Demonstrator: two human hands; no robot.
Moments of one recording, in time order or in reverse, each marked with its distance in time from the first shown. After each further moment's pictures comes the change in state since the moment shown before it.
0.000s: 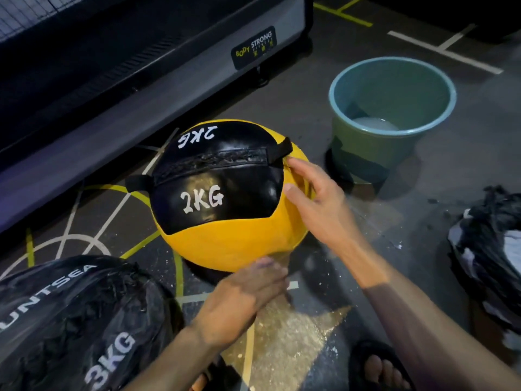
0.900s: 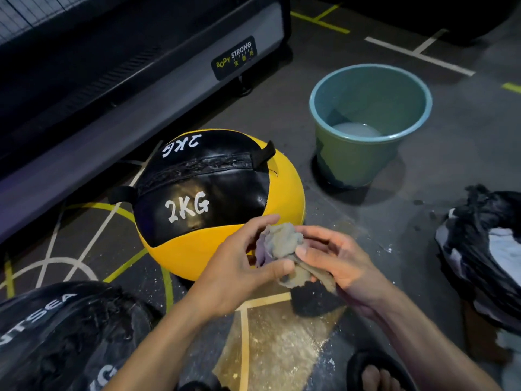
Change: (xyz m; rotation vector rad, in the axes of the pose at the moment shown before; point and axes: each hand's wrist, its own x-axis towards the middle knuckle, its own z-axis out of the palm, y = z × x) left_hand 0.070 -0.005 -0.038 -0.838 0.032 -0.586; right_hand -0.067 0.005 -0.036 0.694 -0.226 0.457
